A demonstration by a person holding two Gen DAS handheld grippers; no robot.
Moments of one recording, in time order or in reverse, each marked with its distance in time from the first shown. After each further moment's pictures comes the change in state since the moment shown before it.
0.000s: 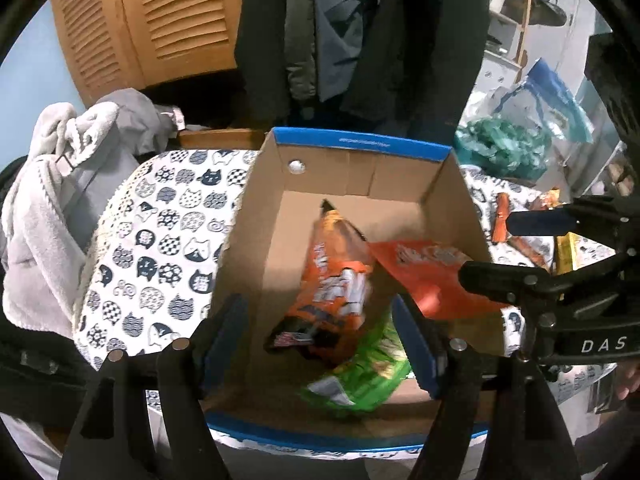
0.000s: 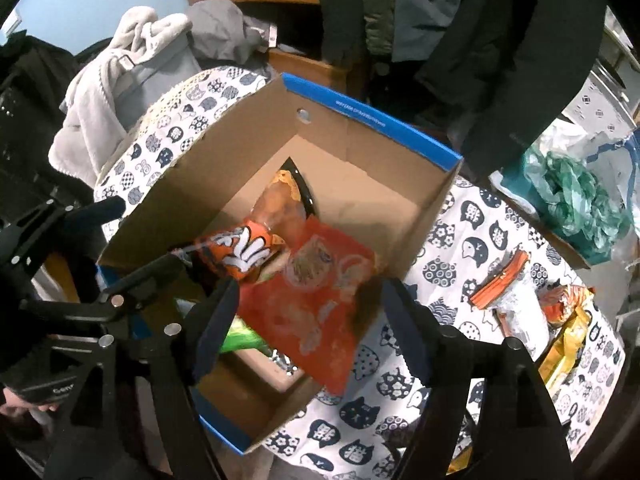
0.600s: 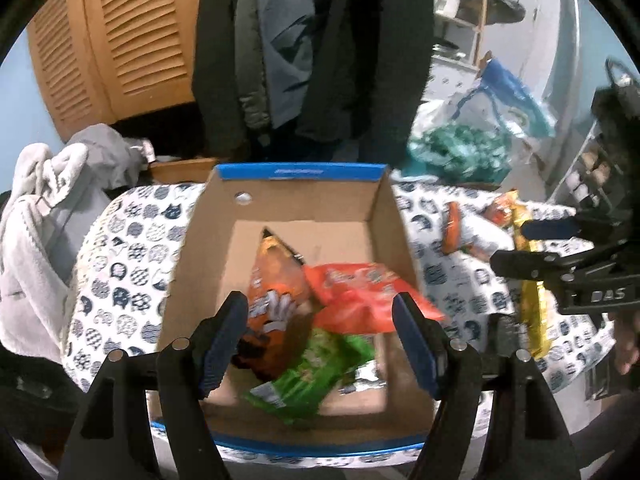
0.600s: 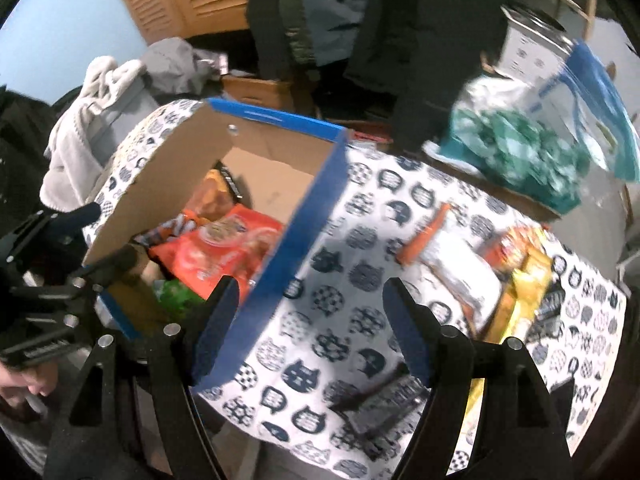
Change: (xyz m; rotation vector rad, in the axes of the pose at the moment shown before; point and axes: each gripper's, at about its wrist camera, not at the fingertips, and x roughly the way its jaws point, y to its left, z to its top) left arm -0.024 -0.053 0.008 0.077 -0.069 -0.074; right arm -0.048 -0.083 -0.052 0.166 -0.060 -0.033
